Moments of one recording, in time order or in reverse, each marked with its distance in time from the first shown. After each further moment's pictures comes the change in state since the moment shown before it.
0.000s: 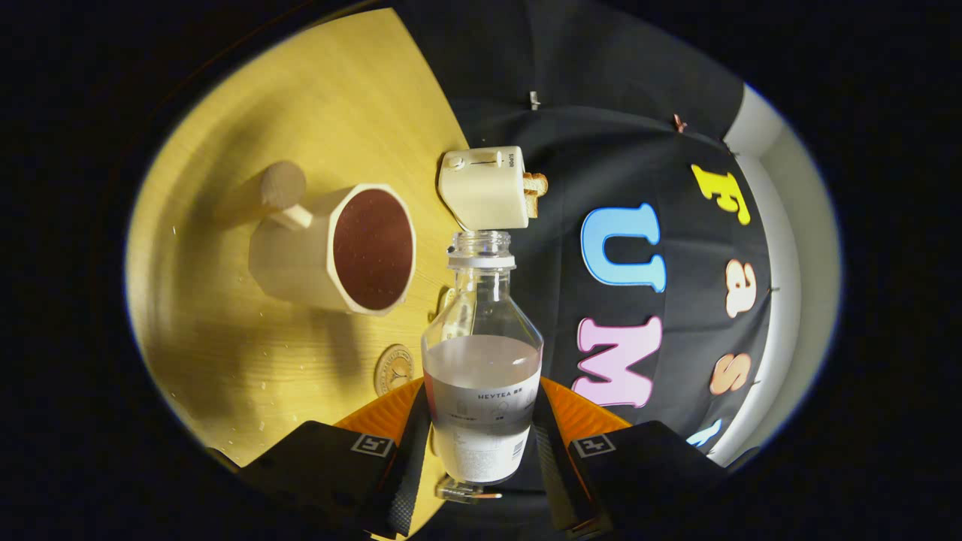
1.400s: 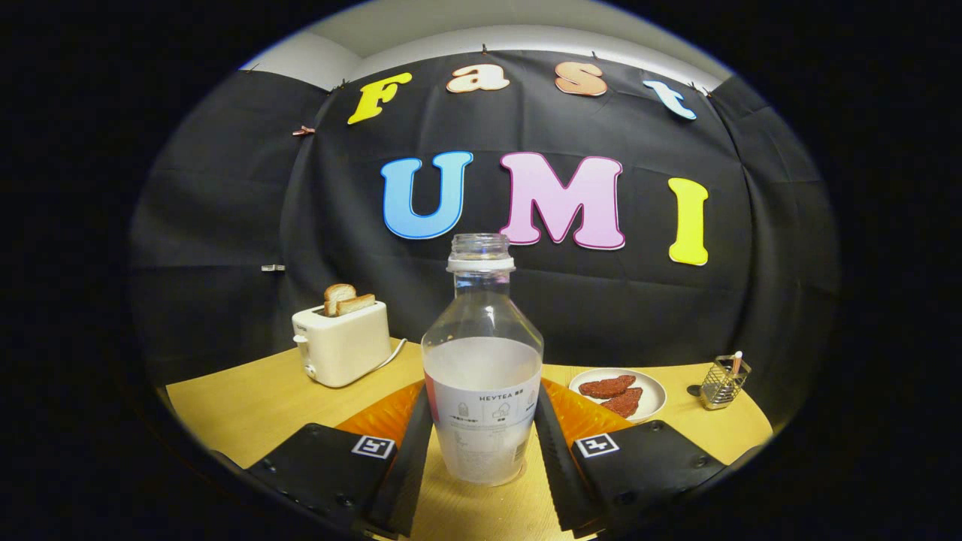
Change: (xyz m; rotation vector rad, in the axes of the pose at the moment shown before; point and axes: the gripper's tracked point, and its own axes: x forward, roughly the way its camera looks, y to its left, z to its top) arm 0.060 -0.093 -0.055 1.442 -0.138 -0.137
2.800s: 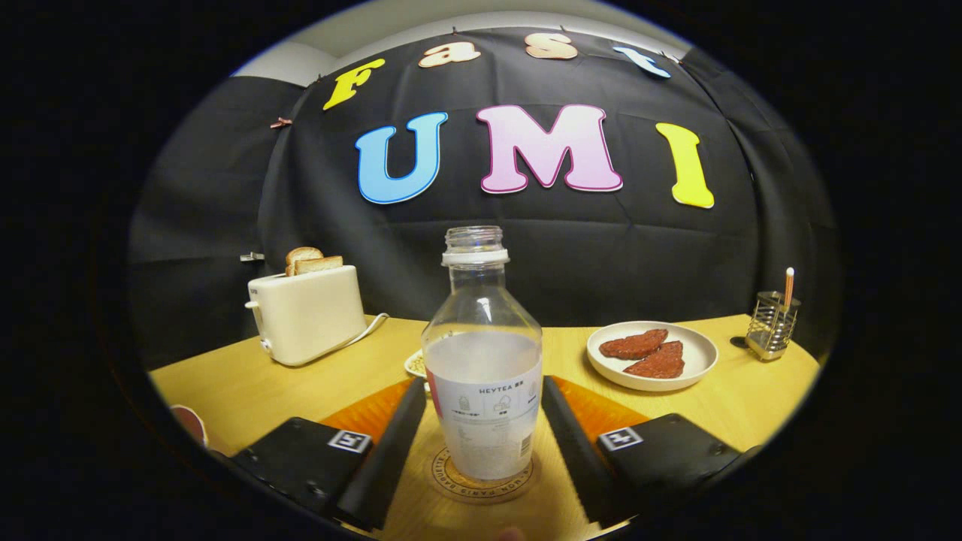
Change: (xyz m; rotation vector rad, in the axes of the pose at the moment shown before) arm 0.070 -0.018 -0.106 0.109 0.047 -0.005
